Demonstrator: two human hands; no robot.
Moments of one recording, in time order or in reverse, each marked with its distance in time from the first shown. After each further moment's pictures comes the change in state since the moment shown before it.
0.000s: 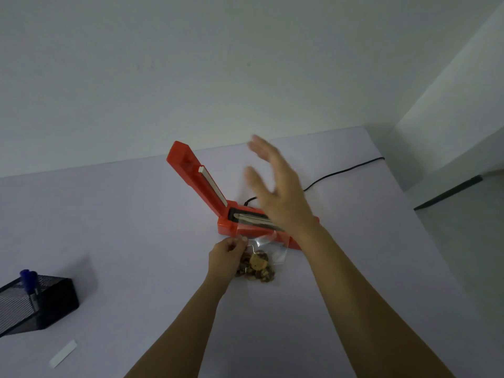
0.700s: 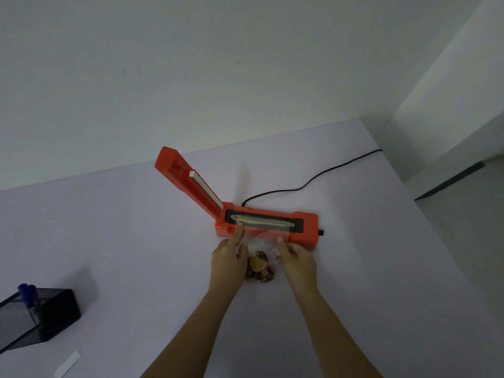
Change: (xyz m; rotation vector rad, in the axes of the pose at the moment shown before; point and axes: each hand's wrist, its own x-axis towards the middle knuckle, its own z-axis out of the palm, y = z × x) left_hand -0.014 0.003 0.004 0.488 0.068 0.420; right_hand -0.115 0.103 0.038 0.101 0.300 0.899
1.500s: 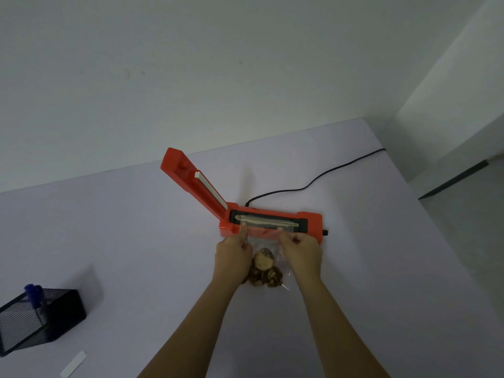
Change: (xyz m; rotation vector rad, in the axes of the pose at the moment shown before) left_hand 0.011 0.021 -0.017 0.063 -0.111 -0.083; right_hand 0.012 -0.028 0.003 -0.111 0.100 -0.010
